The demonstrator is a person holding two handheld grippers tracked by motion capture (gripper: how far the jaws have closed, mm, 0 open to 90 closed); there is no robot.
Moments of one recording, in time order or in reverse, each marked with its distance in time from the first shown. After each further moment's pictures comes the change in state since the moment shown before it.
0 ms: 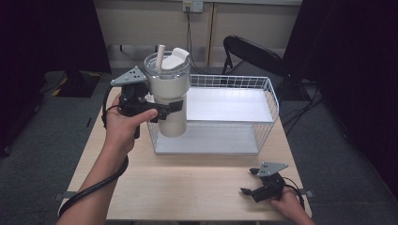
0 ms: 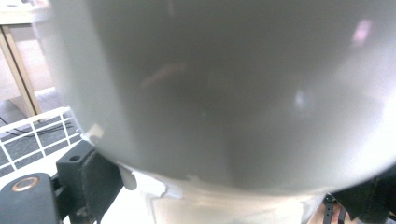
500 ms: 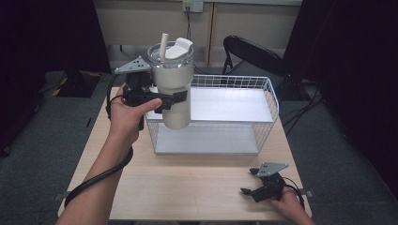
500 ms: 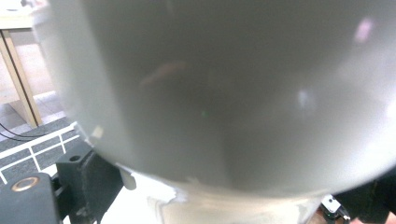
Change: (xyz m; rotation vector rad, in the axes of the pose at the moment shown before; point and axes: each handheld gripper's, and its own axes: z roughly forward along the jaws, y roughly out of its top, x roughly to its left) left arm 0.004 0.020 0.011 -0.010 0.002 -0.002; right arm 0.000 0.000 0.000 0.000 0.000 0.000
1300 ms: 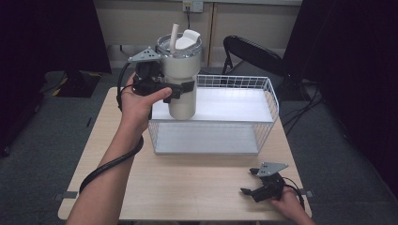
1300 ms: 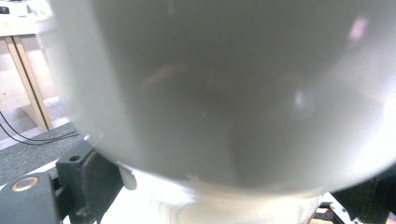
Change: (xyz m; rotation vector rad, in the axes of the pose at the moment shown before) left arm 0.010 0.014 0.027 -0.002 0.026 0.010; right arm 0.000 0.000 0.000 0.001 0.001 -0.001
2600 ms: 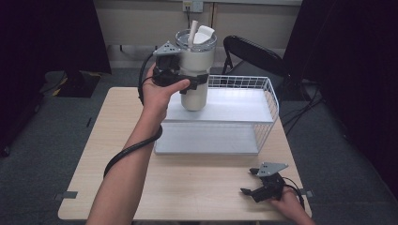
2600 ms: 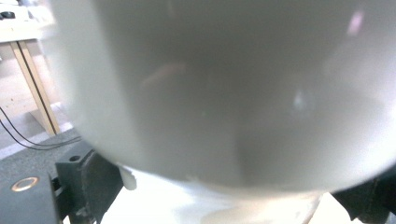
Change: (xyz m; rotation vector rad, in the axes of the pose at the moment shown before) left arm 0.008 0.007 0.055 0.011 0.029 0.017; right arm 0.000 0.000 0.000 0.001 0.002 -0.001
